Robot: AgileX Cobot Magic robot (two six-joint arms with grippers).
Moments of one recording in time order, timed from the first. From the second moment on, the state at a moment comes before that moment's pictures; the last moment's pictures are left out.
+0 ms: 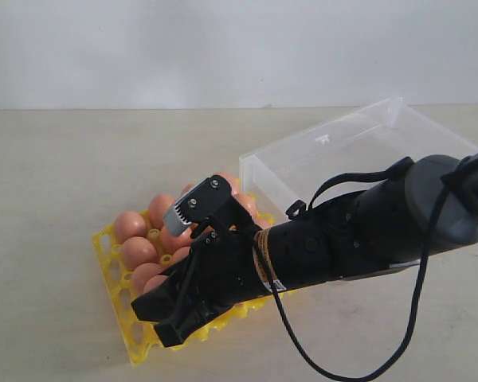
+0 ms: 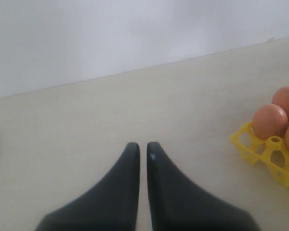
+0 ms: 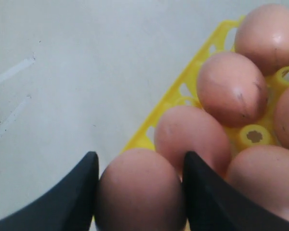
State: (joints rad) left arm -0.01 0.00 0.00 0.08 0.29 0.10; right arm 0.59 1.91 -0.84 -1.11 -0.66 0.99
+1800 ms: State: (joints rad) left arm -0.01 0.00 0.00 0.08 0.29 0.10; right arm 0.59 1.69 -0.84 -0.36 -0.81 0.35
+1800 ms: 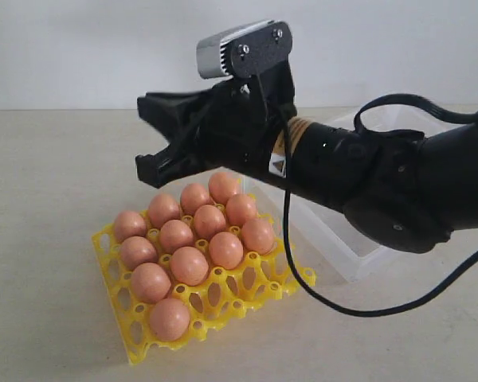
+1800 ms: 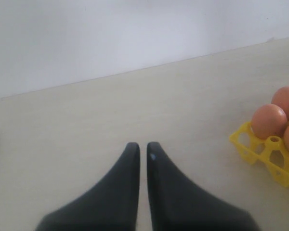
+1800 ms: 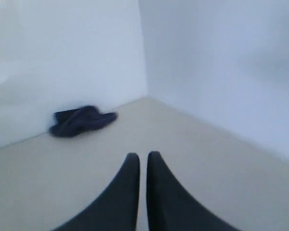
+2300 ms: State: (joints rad) left arm -0.01 0.00 0.00 0.08 0.29 0.10; right arm 0.59 1.59 -0.84 0.70 -0.91 -0.87
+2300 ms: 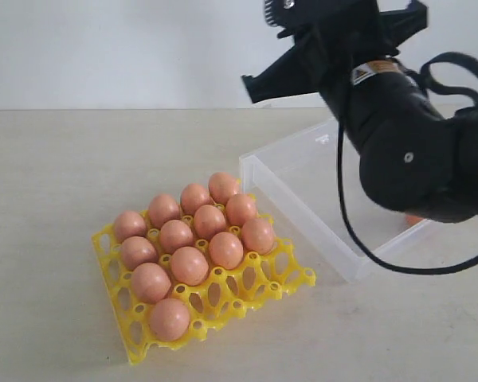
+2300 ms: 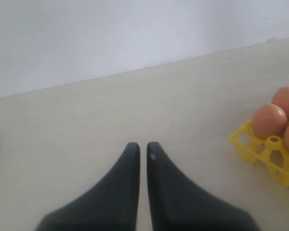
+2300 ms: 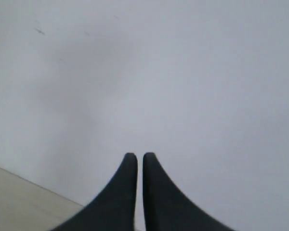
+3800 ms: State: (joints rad) left arm -0.01 0.00 0.00 0.08 0.29 0.10; right arm -0.13 1.84 -1.57 -0.03 0.79 -0.09
